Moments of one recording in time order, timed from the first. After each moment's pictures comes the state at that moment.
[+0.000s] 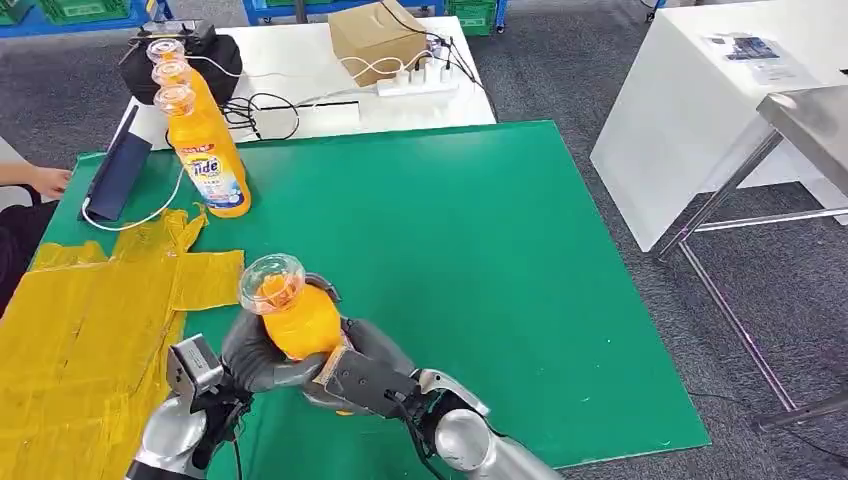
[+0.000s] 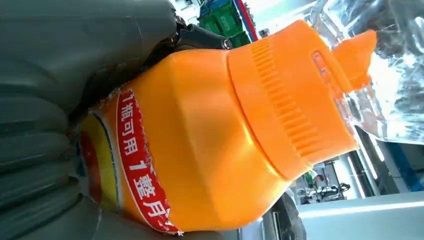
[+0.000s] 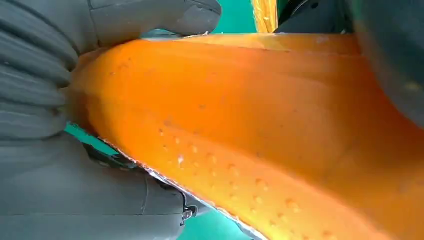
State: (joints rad) left arm -0.13 -0.03 -0.27 -1.51 -0.13 -0.47 -0.49; right arm -0.21 0.07 0.74 -1.29 0.31 0.12 -0.08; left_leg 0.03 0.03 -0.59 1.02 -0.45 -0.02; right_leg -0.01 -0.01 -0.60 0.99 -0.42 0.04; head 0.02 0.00
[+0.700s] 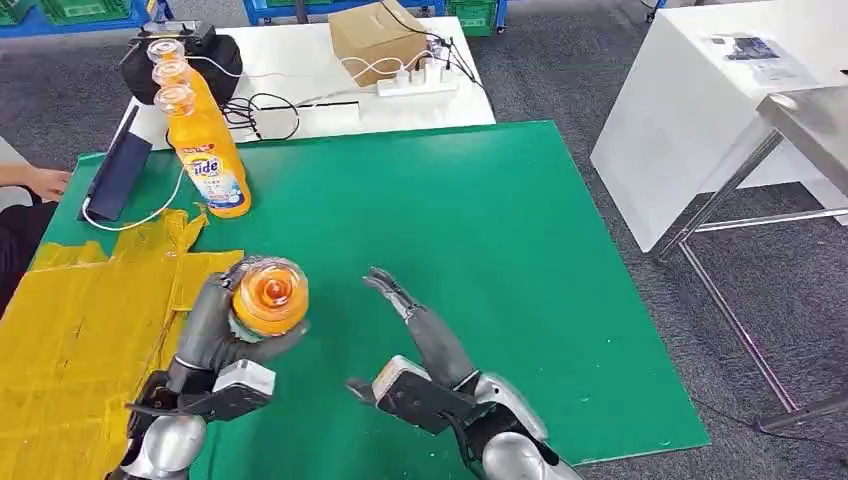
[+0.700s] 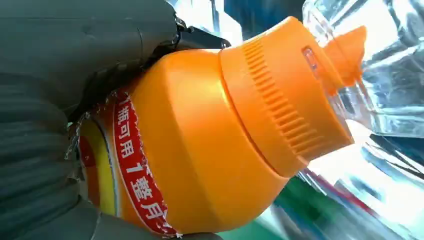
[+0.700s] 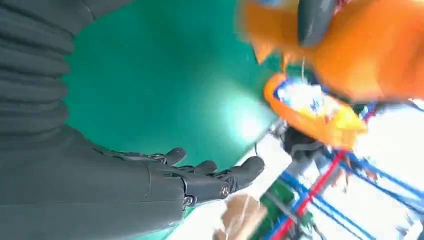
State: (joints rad) left arm -0.09 0.02 -0.20 -1.57 -0.89 0.24 -0.51; right arm -0.04 -0.04 0.58 -1.61 0.52 -0.01 -0.08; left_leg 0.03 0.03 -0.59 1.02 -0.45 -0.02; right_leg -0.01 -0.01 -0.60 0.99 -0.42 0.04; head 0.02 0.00
